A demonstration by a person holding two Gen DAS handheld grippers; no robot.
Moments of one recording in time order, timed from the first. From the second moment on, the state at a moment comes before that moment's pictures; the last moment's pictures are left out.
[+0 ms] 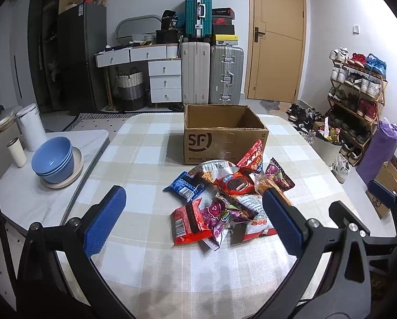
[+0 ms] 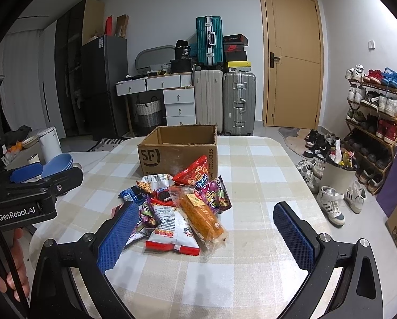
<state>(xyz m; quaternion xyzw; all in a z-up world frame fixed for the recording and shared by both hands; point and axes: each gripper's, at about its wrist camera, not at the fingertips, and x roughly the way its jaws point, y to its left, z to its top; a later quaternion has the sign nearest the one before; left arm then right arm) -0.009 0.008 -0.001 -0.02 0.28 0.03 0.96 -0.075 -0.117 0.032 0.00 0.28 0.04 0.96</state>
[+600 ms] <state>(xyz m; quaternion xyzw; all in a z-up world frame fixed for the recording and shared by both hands) -0.008 0.008 -0.010 -0.02 0.29 0.02 0.96 -0.075 -0.116 0.028 0.01 0.29 0.04 0.96</state>
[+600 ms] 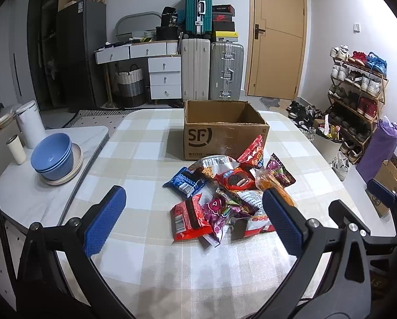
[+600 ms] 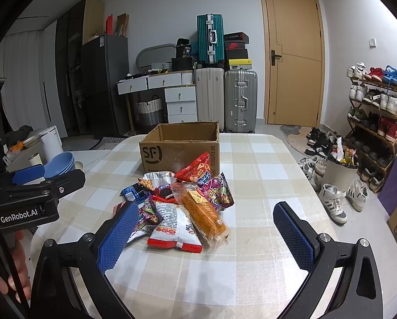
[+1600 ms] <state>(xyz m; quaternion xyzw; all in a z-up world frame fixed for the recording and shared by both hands) -0.005 0.004 -0.020 -0.02 0.31 0.01 0.95 -0.074 -0.112 0.026 0.01 0.29 0.05 0.96</state>
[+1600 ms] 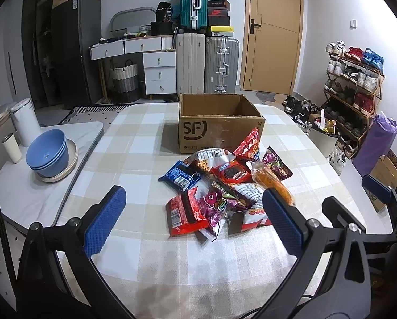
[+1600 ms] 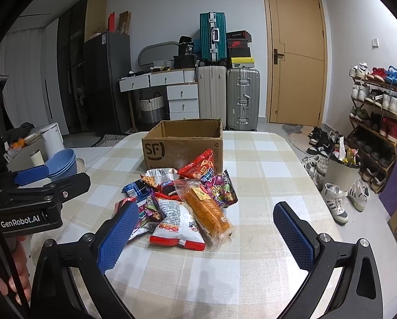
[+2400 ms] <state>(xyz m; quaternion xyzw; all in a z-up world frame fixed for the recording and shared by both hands) 0.100 0.109 -0.148 -0.16 0.45 -0.04 0.88 -0.003 -0.137 -0.063 0.03 0.38 0.07 0.92</state>
